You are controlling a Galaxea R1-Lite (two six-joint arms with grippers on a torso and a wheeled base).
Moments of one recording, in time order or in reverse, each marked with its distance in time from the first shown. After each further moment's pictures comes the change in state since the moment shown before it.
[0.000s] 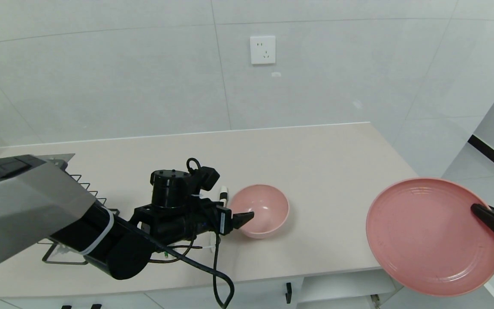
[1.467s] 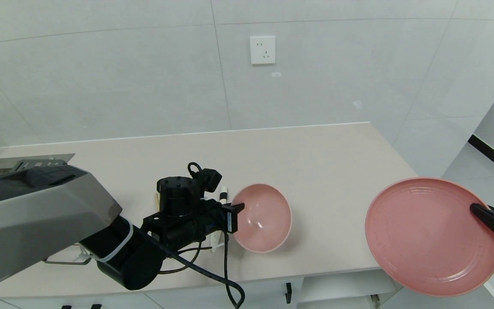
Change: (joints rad) left arm -0.023 0.073 0.038 -0.243 0.047 -0.065; right arm 0.008 0.000 -0.003 0.000 0.001 0.000
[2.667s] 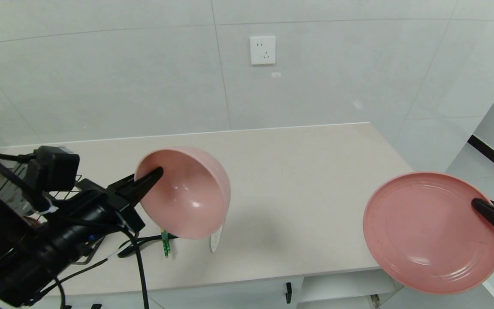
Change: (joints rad) left arm 0.200 -0.580 0.499 -0.379 -0.064 0.159; right arm 0.034 -0.032 -0.018 -0.001 0.004 0.000
